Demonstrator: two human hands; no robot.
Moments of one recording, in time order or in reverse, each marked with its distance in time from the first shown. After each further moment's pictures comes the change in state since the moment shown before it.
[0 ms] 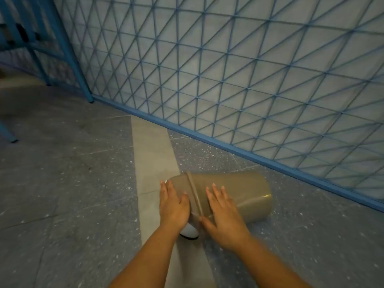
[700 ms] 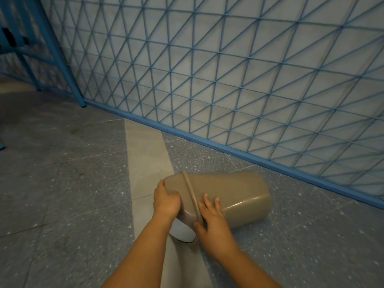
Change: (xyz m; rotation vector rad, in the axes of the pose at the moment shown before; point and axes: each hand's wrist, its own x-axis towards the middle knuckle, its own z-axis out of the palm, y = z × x) left_hand 0.015 0.025 -0.009 -0.314 -0.005 -0.217; right_hand 0.002 -0.014 0.024 0.372 0.042 0.135
